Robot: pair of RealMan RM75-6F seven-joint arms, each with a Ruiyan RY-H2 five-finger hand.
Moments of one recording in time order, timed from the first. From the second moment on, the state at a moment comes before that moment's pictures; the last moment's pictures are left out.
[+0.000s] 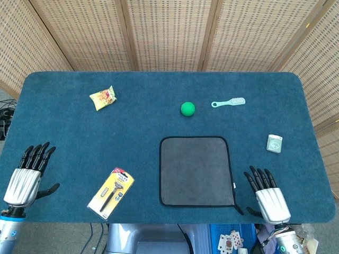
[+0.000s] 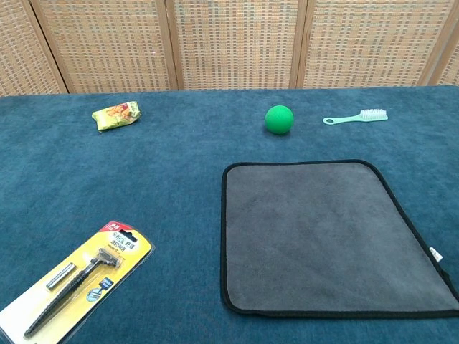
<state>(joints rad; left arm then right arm) -0.13 -1.22 -0.01 -1.61 1.62 1.52 0.16 0.09 -1.34 -0.06 -1.64 -1.61 1.41 -0.38</state>
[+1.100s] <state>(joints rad) -0.14 -1.23 -0.01 -1.61 1.61 1.50 0.17 0.11 -1.58 -0.04 -1.45 -1.55 1.32 -0.38</state>
